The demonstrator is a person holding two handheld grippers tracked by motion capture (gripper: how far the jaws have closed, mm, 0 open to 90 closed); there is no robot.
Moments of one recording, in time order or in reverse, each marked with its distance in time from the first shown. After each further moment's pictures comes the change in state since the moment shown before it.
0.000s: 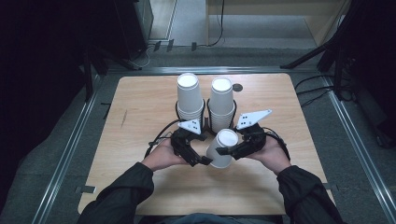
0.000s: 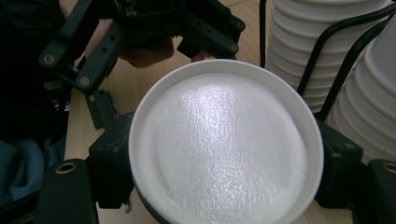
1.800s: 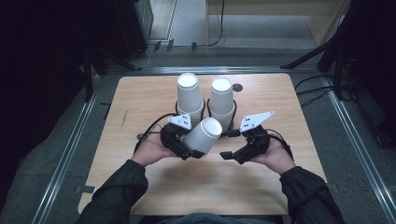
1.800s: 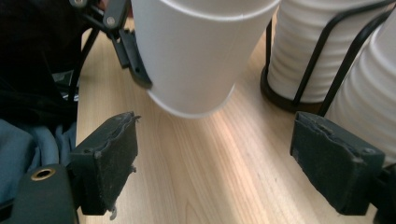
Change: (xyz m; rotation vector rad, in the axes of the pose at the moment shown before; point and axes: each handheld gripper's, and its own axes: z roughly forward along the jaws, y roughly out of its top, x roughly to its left) left arm 0.005 0.001 -0.040 0.020 0.066 0.045; right arm 0.005 -0.005 -0.009 0.045 0.007 0.007
